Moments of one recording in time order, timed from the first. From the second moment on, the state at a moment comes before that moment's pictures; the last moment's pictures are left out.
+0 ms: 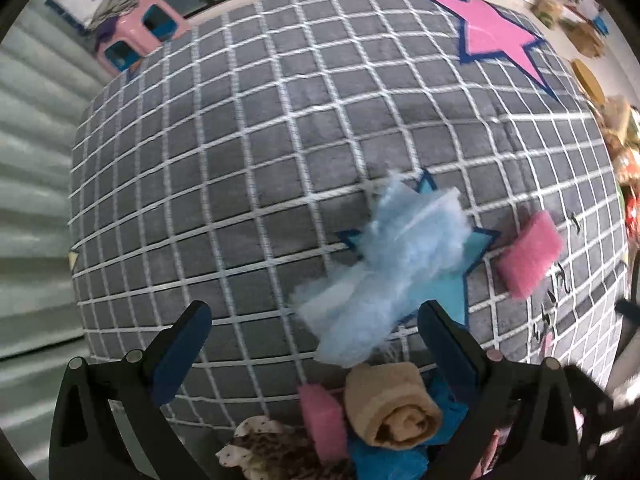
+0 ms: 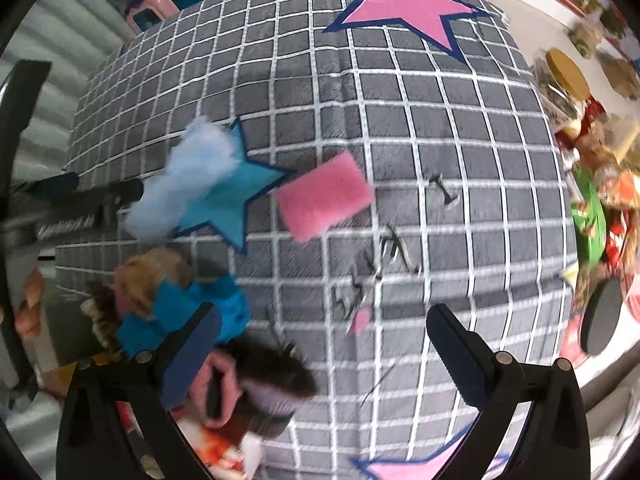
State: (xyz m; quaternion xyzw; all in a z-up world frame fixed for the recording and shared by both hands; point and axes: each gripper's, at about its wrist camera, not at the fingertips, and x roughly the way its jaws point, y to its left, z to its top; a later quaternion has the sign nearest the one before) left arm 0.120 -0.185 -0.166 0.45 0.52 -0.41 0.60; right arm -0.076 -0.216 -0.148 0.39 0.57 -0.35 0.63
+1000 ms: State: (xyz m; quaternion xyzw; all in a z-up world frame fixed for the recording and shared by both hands) left arm 0.093 -0.194 -0.263 0.46 0.54 -0.45 0.53; right arm -0.037 -0.254 -0.248 0.30 0.63 -0.27 0.66
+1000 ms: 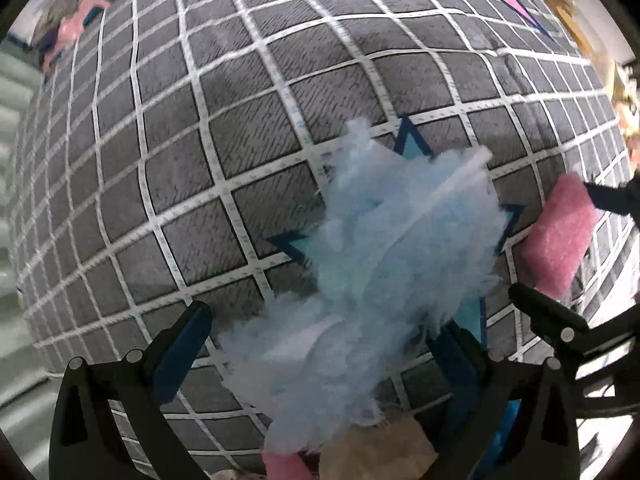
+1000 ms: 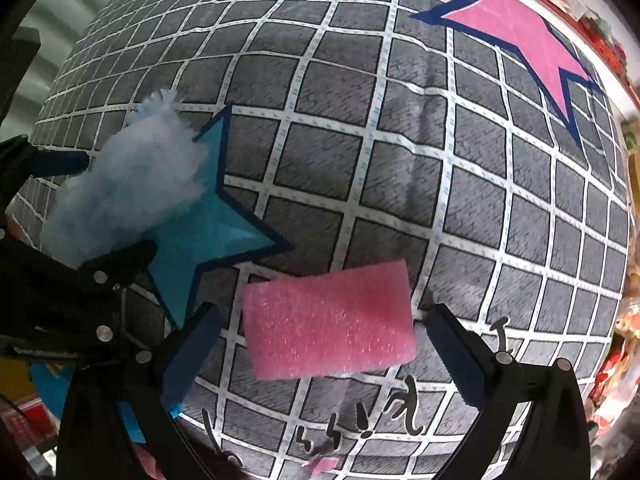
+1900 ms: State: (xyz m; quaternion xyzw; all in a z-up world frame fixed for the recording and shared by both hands) left arm 0.067 -0.240 -0.173 0.42 0.53 -0.46 0.58; right arm -0.064 -0.249 -0.175 0.38 0.60 -0.32 0.63
